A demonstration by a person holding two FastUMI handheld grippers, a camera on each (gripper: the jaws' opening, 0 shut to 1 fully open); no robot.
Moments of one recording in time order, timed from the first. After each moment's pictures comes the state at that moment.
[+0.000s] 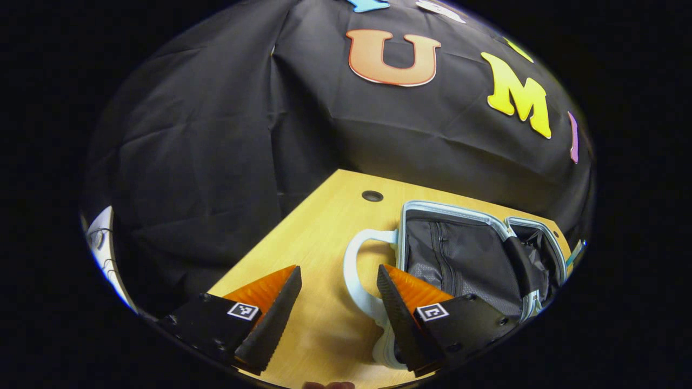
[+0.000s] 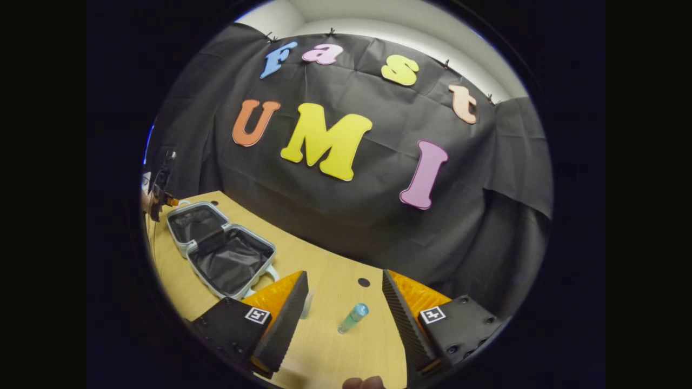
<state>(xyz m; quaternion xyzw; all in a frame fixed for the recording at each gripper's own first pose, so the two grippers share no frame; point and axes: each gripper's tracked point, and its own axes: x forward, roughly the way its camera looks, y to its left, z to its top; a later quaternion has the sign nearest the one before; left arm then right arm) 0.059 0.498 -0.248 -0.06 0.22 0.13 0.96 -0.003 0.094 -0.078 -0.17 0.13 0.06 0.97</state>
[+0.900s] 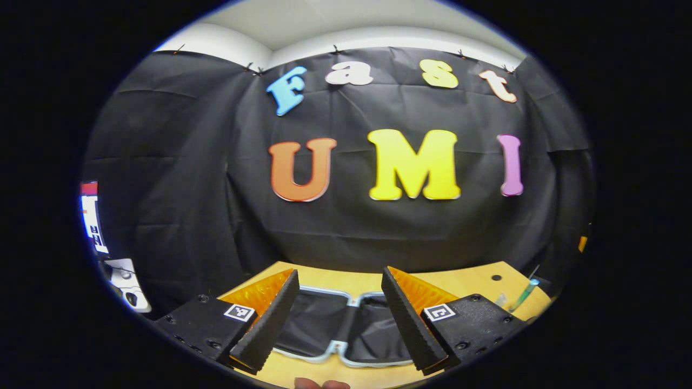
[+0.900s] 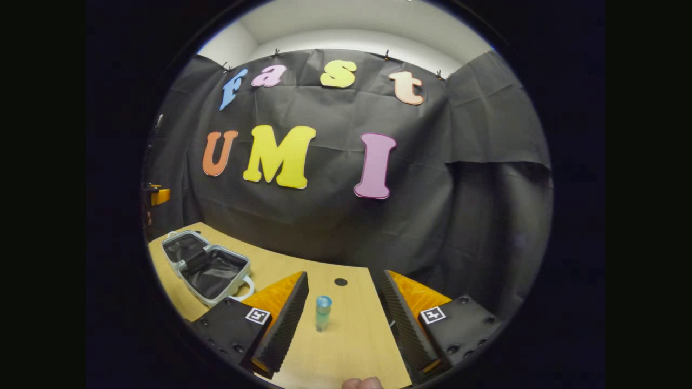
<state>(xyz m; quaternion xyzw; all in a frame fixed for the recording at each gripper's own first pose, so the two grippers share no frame) -0.003 0.147 -0.047 0.00 0.04 0.06 1.00 -0.023 -0.040 -0.079 -0.07 0.09 -0.02 0.99</state>
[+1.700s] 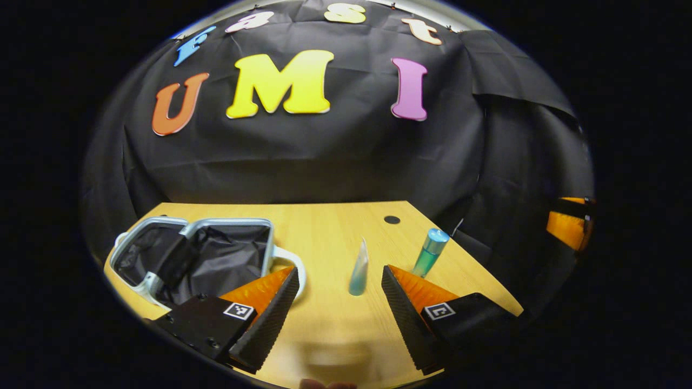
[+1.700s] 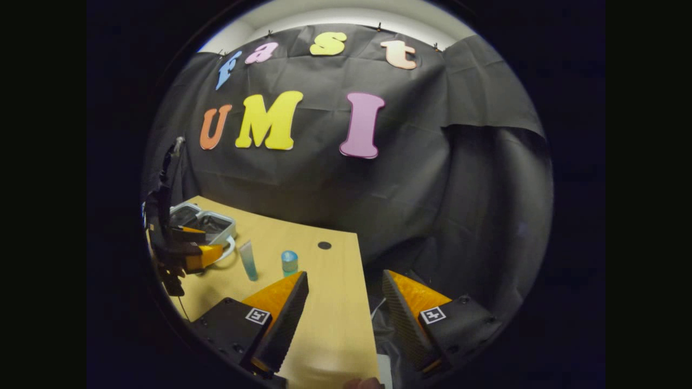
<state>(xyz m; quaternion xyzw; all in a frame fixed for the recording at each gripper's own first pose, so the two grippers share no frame) 0.032 -0.139 -0.224 0.00 0.21 -0.13 0.97 -0.028 -0.135 -0.150 -0.08 0.19 -0.01 0.98</state>
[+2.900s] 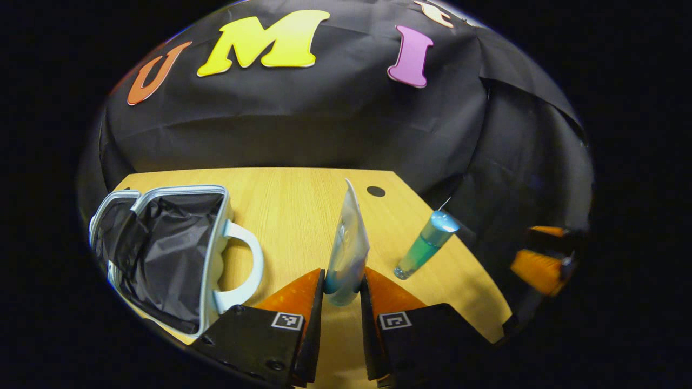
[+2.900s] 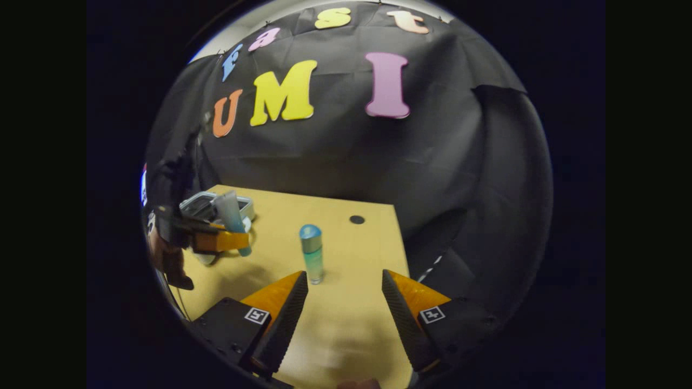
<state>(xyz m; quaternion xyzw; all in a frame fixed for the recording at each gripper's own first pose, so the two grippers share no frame) 0.041 -0.150 -0.224 -0.05 0.29 -0.17 0.94 0.027 -0.061 -0.258 -0.02 0.27 0.10 0.96</state>
